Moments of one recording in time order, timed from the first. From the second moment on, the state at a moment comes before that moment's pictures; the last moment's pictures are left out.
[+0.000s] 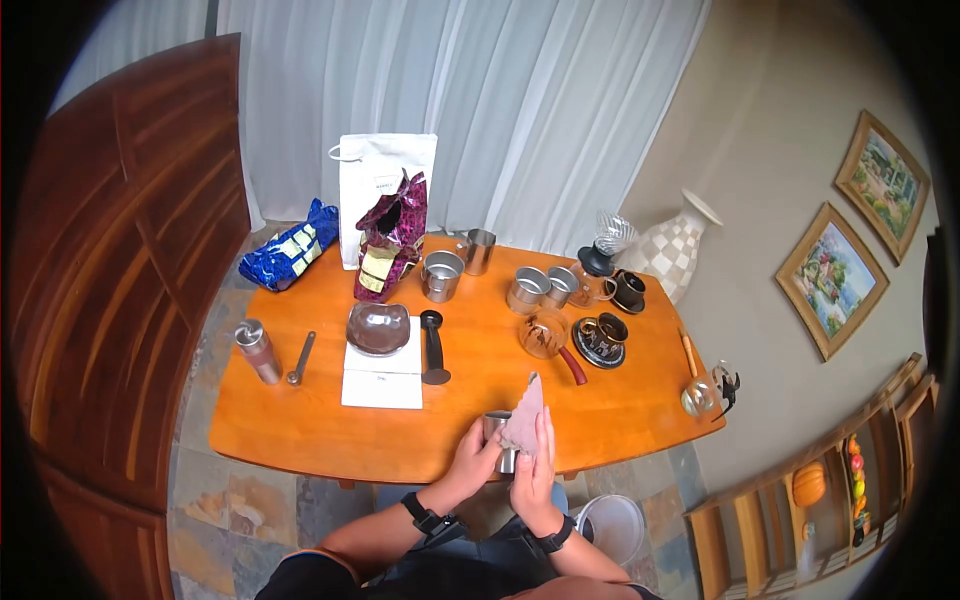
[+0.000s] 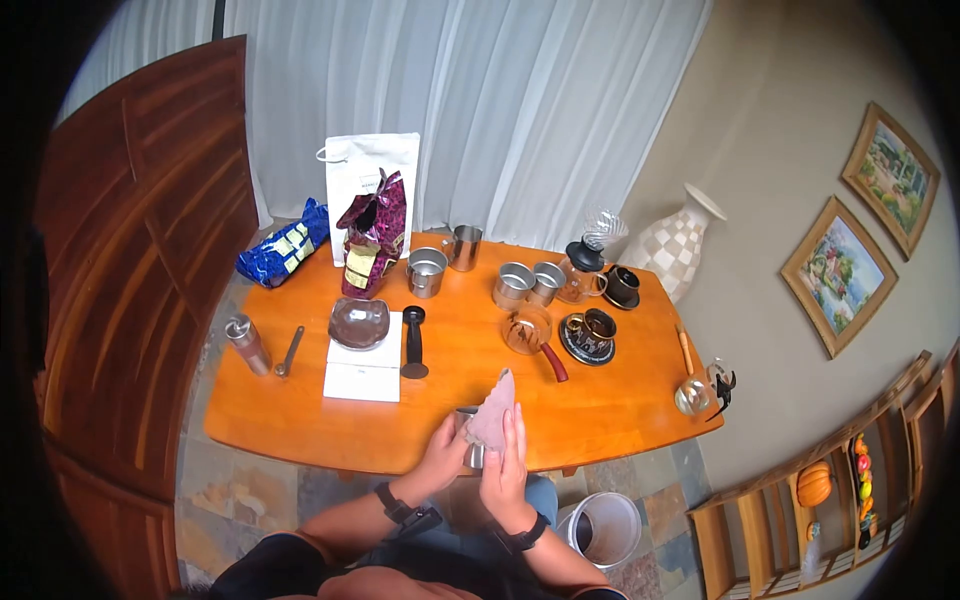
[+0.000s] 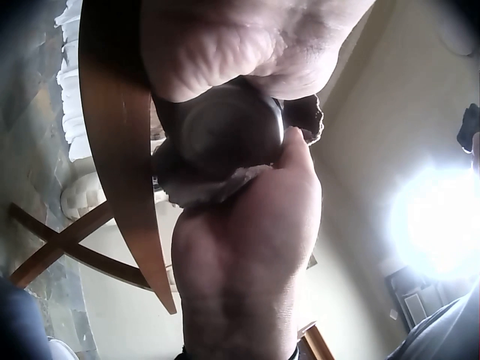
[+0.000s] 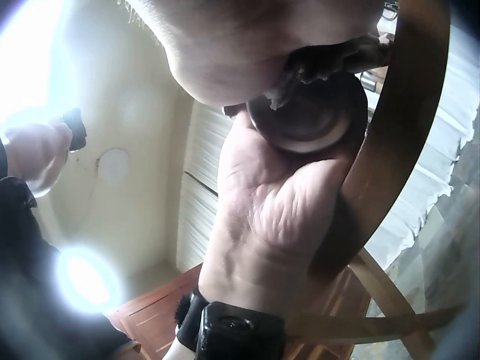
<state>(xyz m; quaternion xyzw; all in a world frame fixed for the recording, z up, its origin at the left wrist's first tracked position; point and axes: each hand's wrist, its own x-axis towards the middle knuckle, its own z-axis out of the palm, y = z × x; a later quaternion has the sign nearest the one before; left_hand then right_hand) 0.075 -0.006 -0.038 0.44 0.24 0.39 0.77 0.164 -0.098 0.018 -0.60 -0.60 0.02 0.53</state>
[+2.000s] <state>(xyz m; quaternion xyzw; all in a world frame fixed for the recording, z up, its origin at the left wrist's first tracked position) 0.089 -0.007 -0.055 0.64 0.23 0.50 0.54 0.171 -0.103 -0.009 -0.58 -0.58 0.02 0.57</state>
